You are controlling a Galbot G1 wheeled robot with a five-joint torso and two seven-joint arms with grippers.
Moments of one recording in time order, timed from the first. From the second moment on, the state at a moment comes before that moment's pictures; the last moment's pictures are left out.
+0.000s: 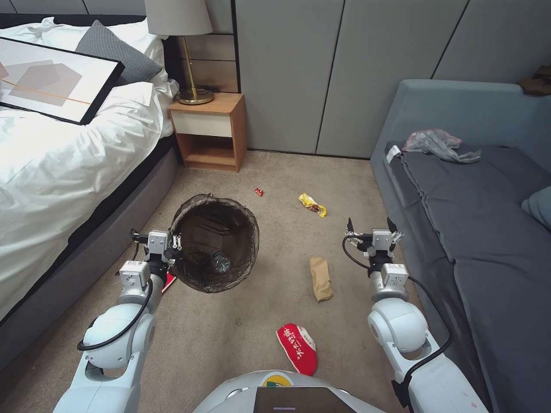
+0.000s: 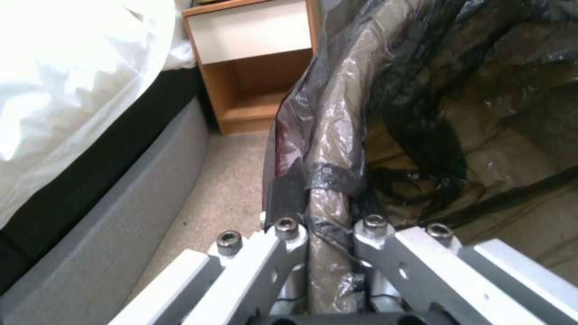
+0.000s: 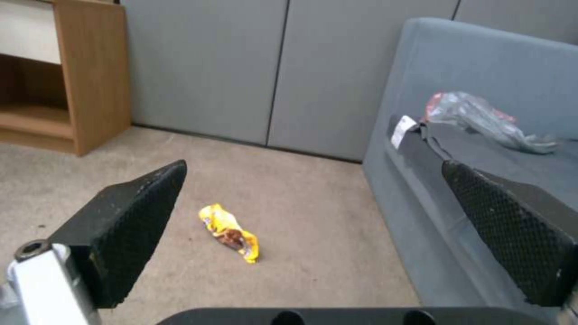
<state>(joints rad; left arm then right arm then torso) 1.50 -1.35 -0.68 -2.27 -0.12 0.44 0.03 -1.41 1.22 0.44 2.08 0.13 -0.14 0.37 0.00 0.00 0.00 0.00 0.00</state>
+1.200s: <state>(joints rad) 1.50 -1.35 -0.69 -2.28 -0.12 0.44 0.03 -1.40 1.19 0.42 2.09 0.18 -0.16 0.34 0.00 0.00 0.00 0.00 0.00</state>
